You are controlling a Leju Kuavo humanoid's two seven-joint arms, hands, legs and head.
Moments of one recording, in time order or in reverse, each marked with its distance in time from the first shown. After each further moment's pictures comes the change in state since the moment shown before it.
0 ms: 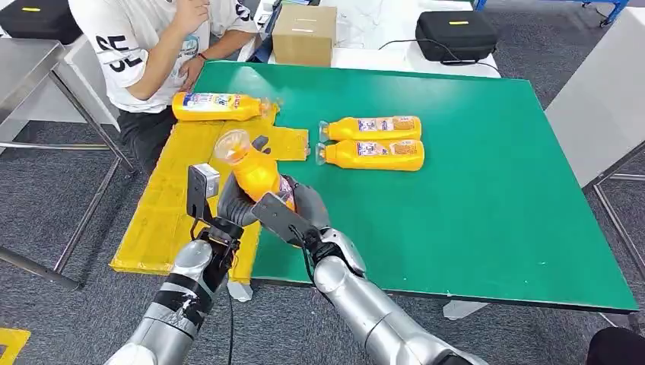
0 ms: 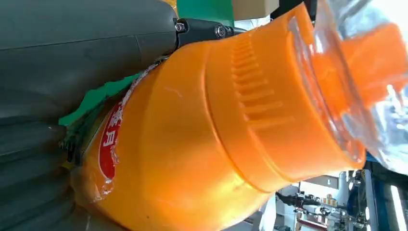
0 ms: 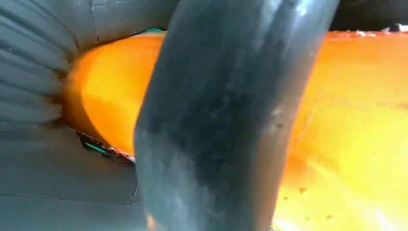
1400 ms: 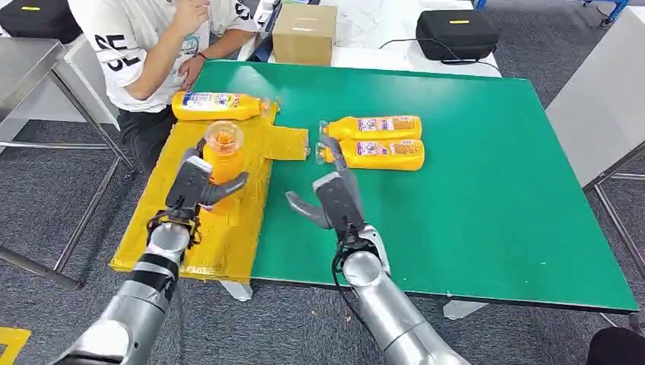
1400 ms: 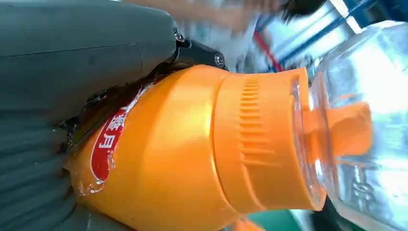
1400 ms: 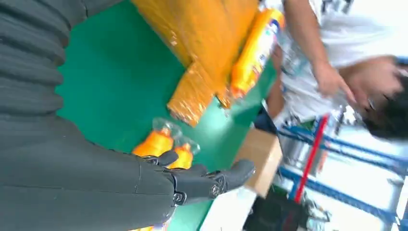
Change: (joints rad) left arm -0.125 0.142 0.099 0.117 -0.553 0.417 -0.108; right arm 0.140 -0.087 -0.166 -0.321 -0.190 -0.101 -0.147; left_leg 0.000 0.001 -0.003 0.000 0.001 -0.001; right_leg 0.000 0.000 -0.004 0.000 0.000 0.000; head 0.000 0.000
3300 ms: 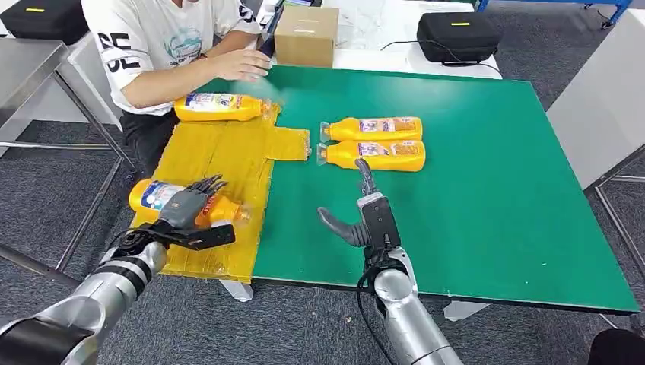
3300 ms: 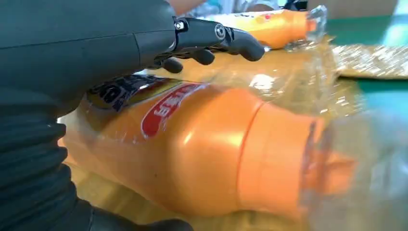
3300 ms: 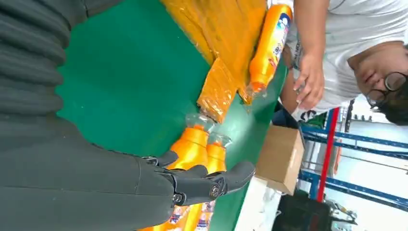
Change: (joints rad) left arm -0.118 0.201 -0.237 0.506 -0.443 0.013 -0.059; right arm 0.104 -0.062 -0.101 -0.043 -0.082 0.127 -0.061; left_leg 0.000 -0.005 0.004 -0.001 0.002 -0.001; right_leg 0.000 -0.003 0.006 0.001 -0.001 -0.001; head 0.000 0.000
